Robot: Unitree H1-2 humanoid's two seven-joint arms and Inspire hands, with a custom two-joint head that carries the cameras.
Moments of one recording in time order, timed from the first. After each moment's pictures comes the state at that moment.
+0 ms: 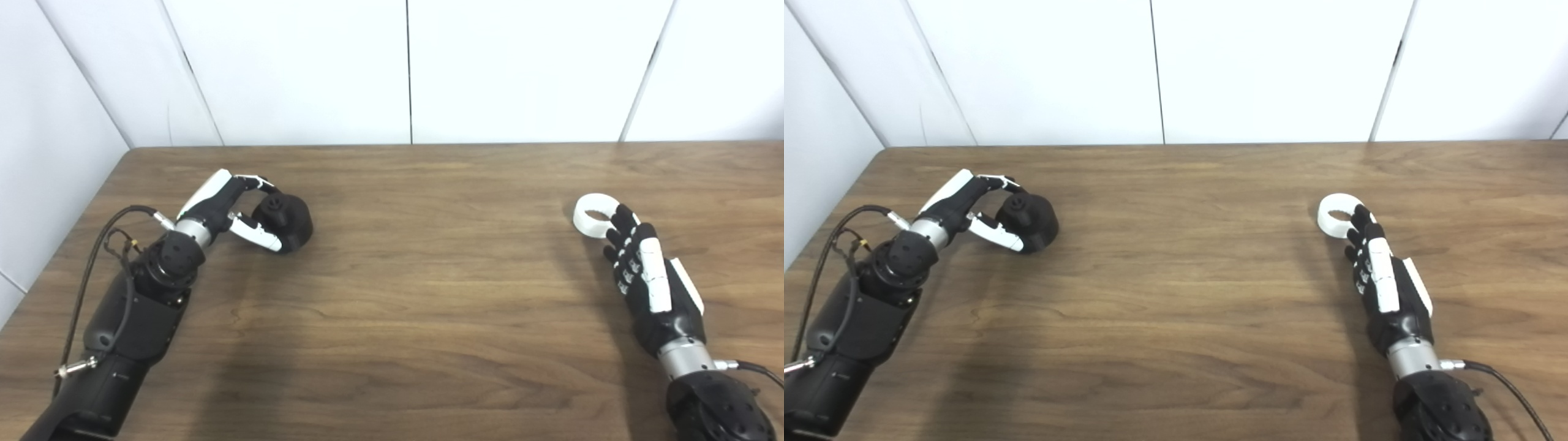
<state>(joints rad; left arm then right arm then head) -0.43 0.54 -0.14 0.24 0.35 0.29 -0.25 -0.04 -0.15 -0.10 -0.17 0.15 0.22 0.10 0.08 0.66</state>
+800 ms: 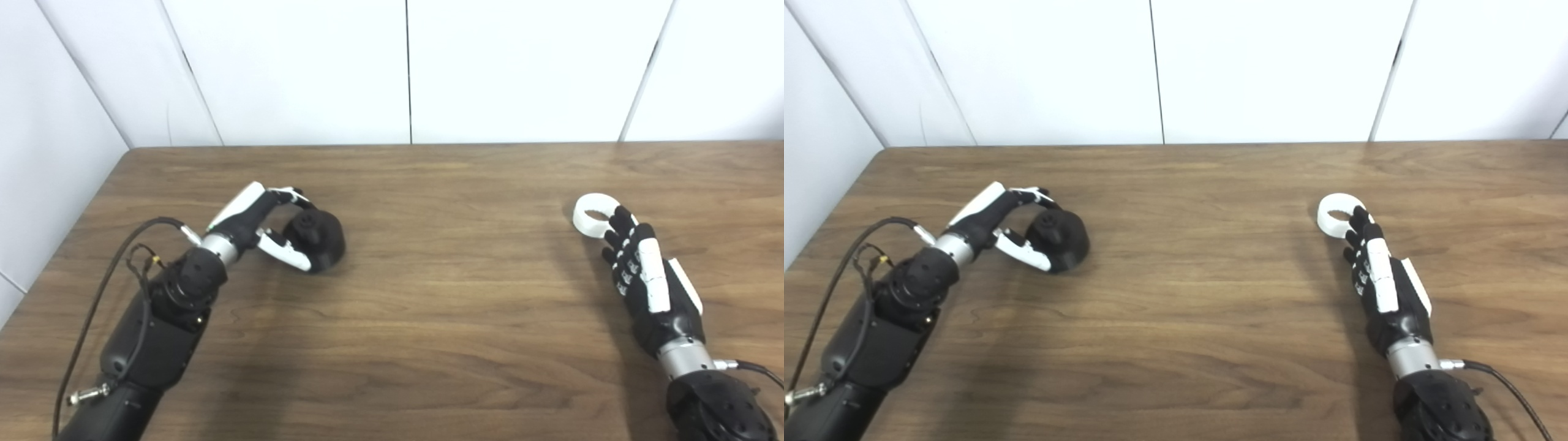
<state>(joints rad) -0.36 0.50 -0.19 0.05 0.35 0.32 -0.33 -0.04 -0.15 -0.10 -0.18 0.15 0.24 0.10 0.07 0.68</state>
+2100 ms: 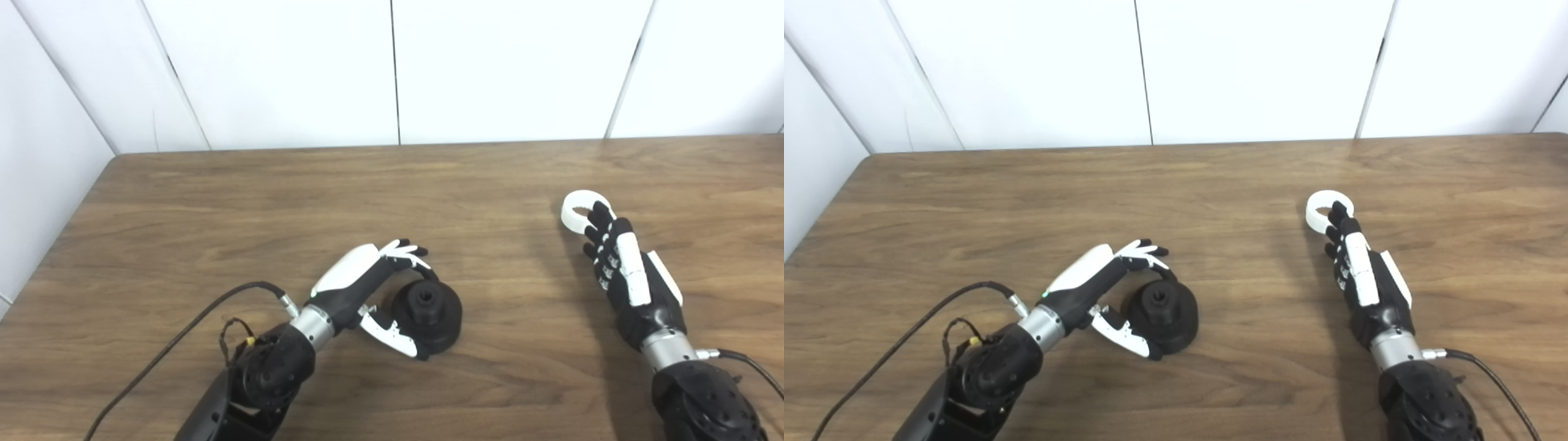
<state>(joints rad) -0.18 0.29 -0.40 -0.22 0.48 0.22 -0.33 -0.04 -0.14 -0.08 -0.21 0.13 0.28 0.10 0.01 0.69</state>
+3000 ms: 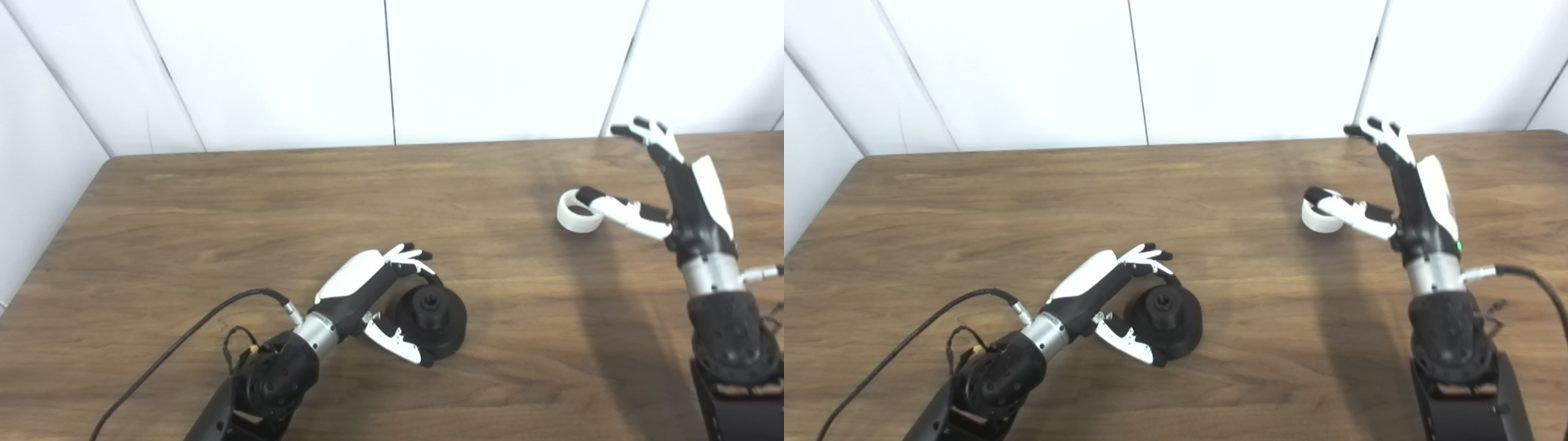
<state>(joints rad) -0.17 0.27 -0.40 -0.20 0.51 0.18 -0.33 -0.24 -0.31 -0.01 -0.24 -0.40 0.16 -0.04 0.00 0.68</state>
